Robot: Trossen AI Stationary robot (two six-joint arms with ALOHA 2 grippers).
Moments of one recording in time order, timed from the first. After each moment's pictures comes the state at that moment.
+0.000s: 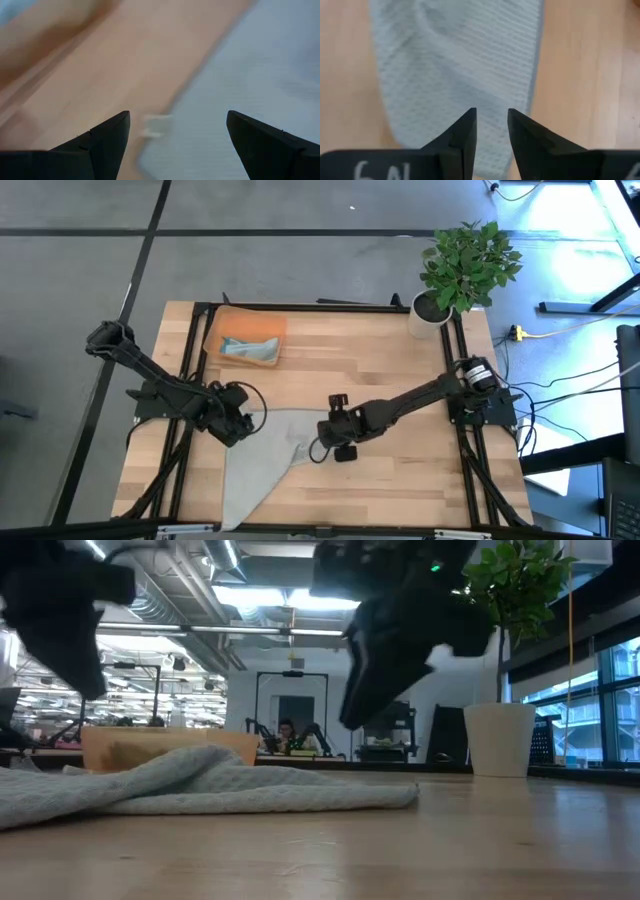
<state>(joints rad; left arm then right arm) -0.57 1.21 0.74 -0.96 -0.53 -1.29 0.32 1.97 1.42 -0.61 0.31 0.07</state>
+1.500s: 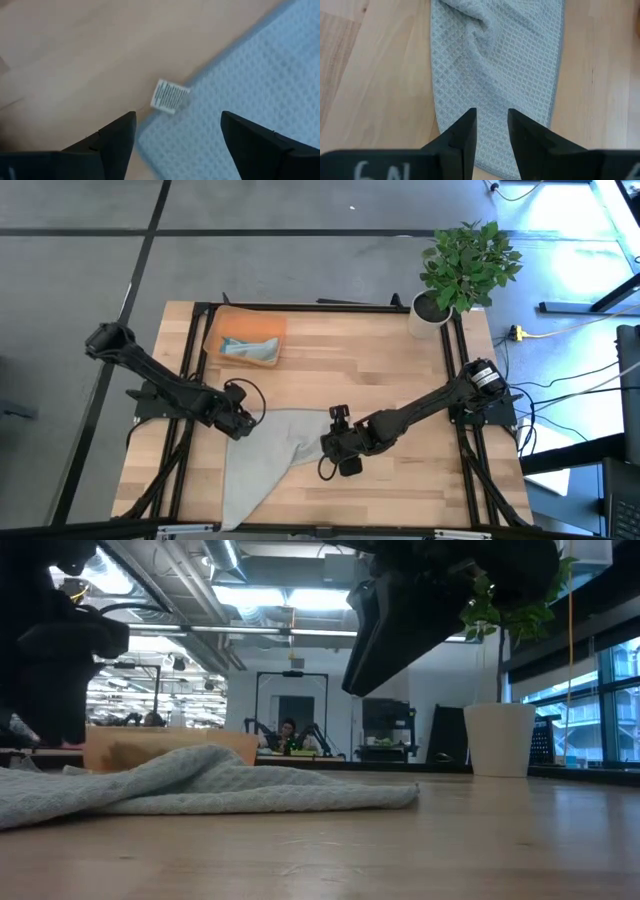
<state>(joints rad) -0.48 1.21 0.60 -0.83 -0.34 -1.47 0.41 1.93 1.43 -0.58 0.31 0.07</state>
